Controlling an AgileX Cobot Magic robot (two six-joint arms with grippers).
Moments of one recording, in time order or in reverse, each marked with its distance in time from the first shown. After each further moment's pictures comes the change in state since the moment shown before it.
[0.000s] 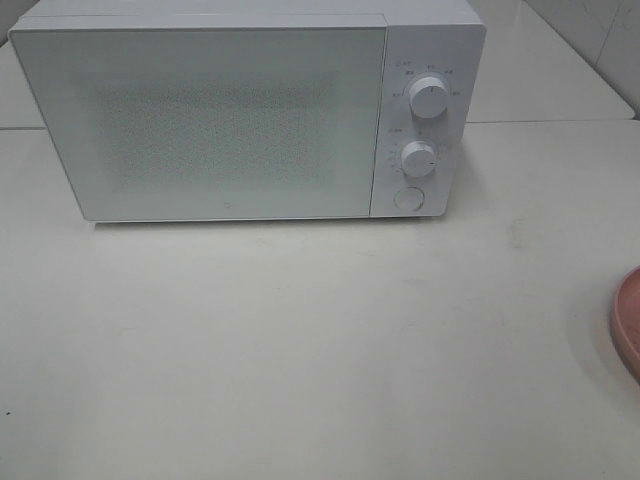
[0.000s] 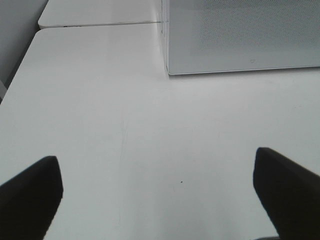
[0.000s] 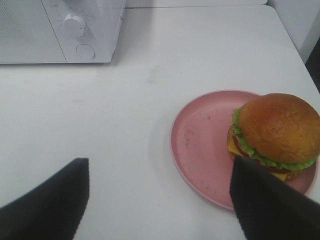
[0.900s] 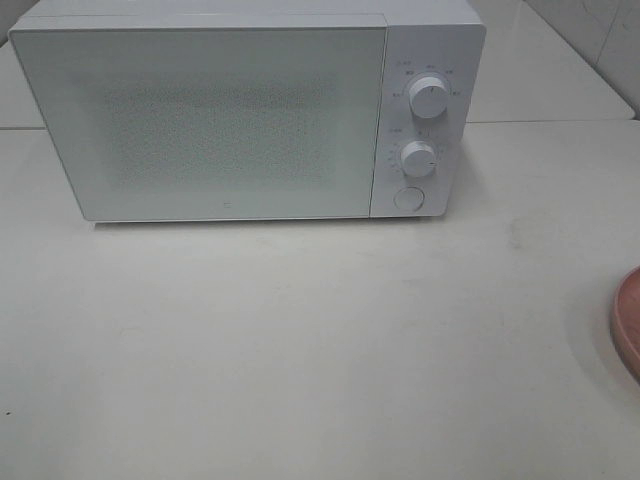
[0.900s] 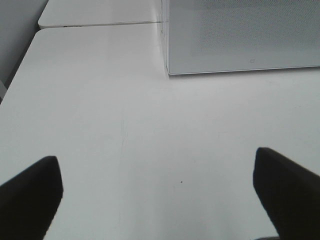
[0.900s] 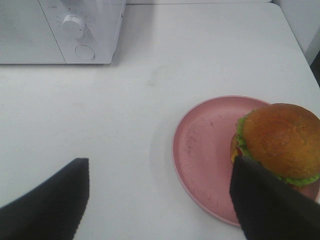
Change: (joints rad) left arm 0.000 0.000 0.000 0.000 0.000 0.000; right arm 0.000 0.163 -0.019 0.000 -0.095 0.000
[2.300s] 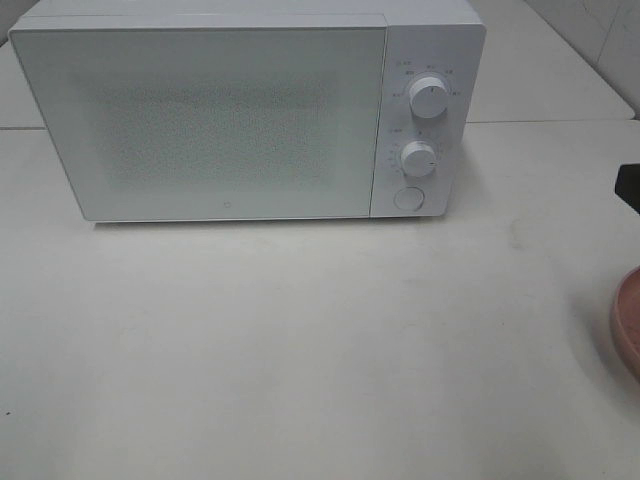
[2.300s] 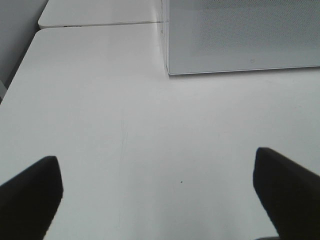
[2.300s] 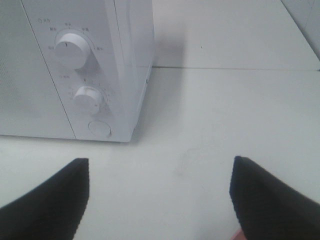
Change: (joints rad) left arm 0.000 0.000 0.000 0.000 0.000 0.000; right arm 0.000 0.598 0.243 0.001 -1.052 0.000
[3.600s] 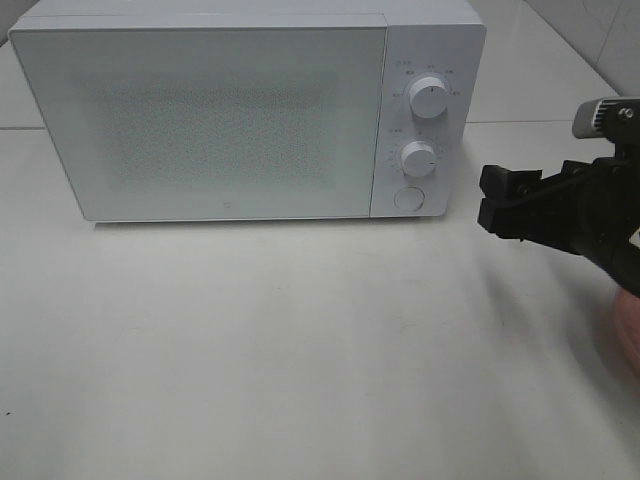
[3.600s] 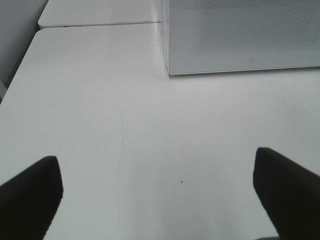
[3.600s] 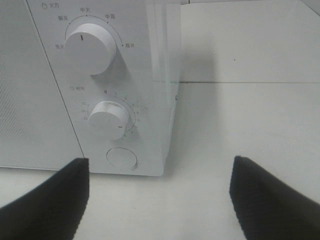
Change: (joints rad) left arm 0.000 0.000 0.000 0.000 0.000 0.000; right arm 0.307 0.732 0.001 0.438 -0.849 -0.222
